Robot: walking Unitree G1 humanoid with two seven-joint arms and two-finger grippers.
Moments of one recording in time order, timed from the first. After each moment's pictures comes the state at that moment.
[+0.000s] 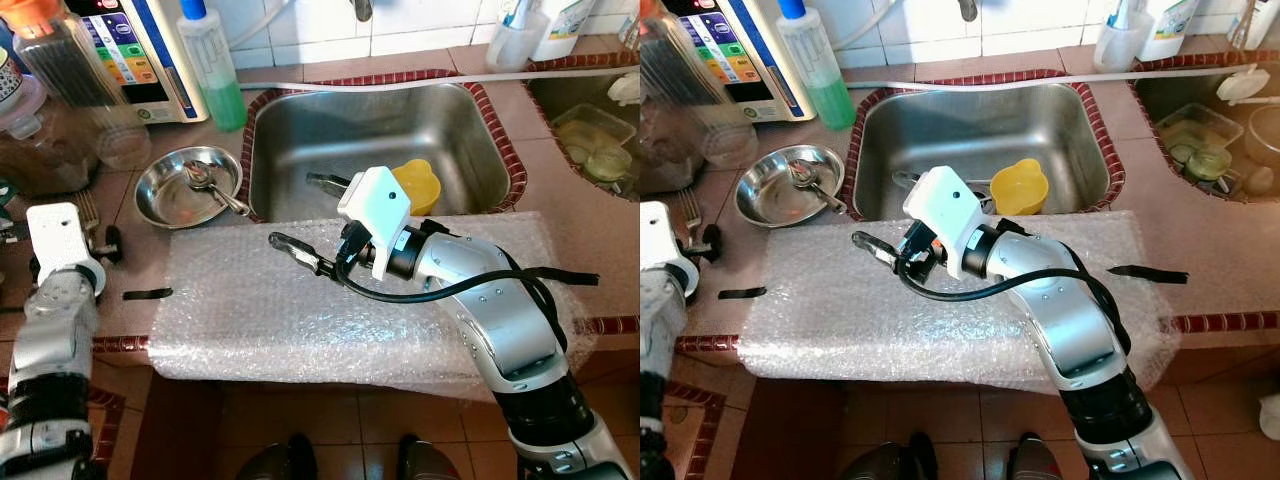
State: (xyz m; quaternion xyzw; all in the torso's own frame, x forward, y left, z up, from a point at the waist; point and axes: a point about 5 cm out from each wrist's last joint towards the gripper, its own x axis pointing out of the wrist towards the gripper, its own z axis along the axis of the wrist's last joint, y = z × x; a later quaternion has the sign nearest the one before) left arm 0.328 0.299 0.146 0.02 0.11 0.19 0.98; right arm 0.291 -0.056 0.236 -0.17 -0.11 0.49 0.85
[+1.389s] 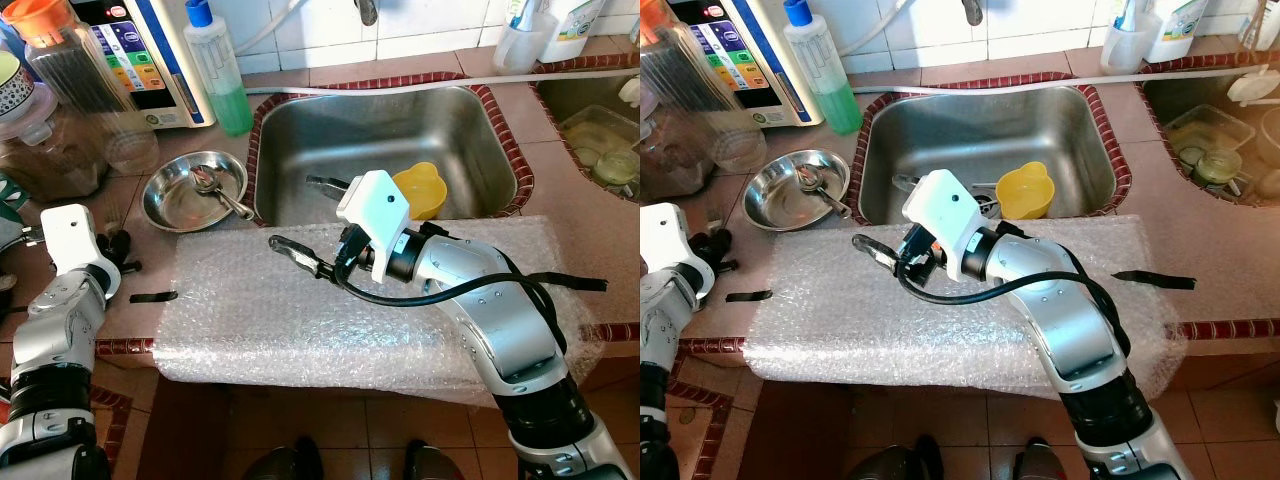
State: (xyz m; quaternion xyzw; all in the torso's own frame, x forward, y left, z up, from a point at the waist) left arm 0.331 0.290 0.134 -0.05 0.13 0.12 0.98; right arm 0.290 -0.056 0.234 -0.17 -0.11 0.49 0.85
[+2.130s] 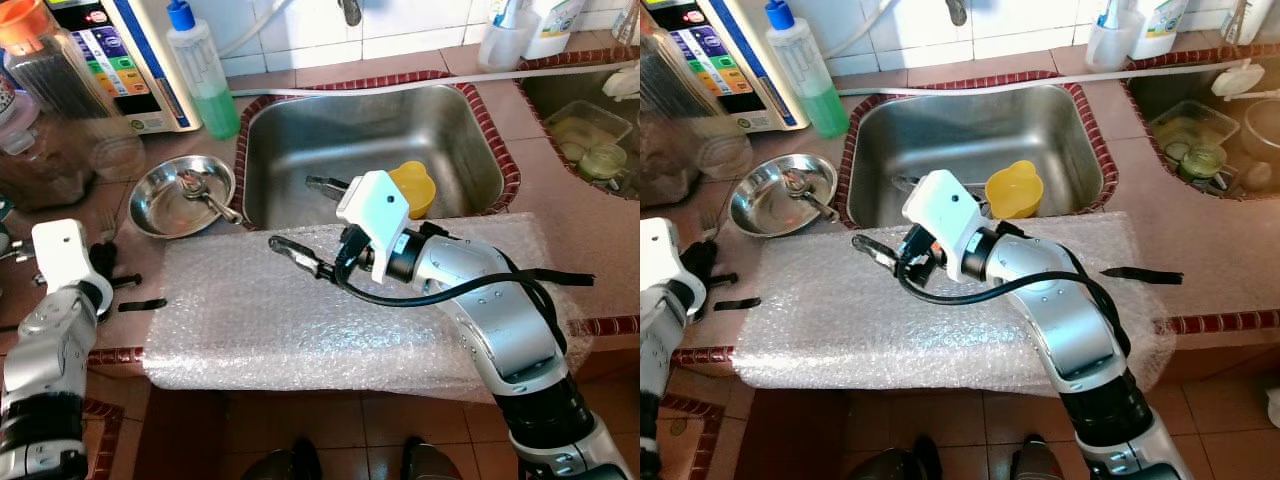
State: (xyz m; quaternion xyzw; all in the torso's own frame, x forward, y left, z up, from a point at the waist) left arm 0.309 0.299 0.128 -0.02 0.12 0.14 0.98; right arm 0.290 -0.056 0.234 -0.17 -0.11 0.49 0.85
